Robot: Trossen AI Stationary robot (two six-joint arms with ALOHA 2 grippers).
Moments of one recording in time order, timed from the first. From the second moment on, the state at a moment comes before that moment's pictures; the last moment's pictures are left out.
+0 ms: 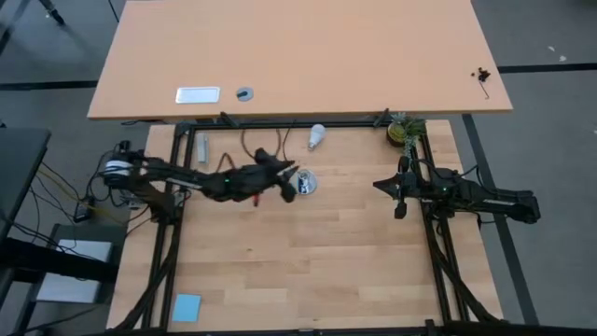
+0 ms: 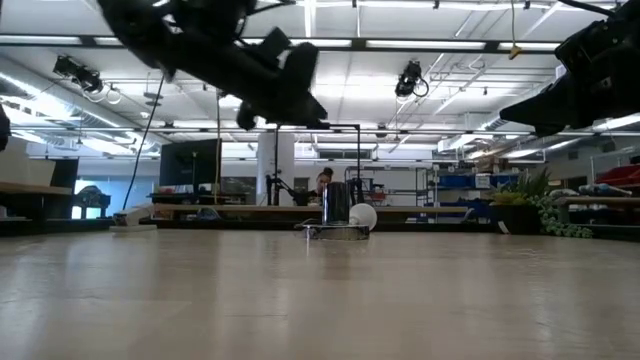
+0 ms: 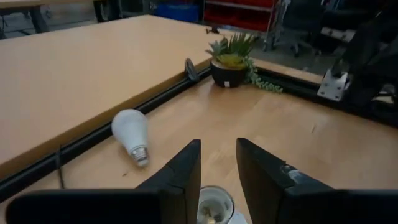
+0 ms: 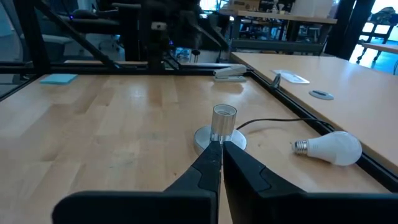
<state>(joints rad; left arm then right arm) 0.06 1.57 0.78 0.53 -0.53 -0.21 -0.14 0.01 0.08 -0.20 0.06 -0.05</state>
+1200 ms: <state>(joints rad) 0.28 2.22 1.73 -0.45 -0.62 -0.38 -0.14 0.01 0.08 -0.19 0.06 -0.05</state>
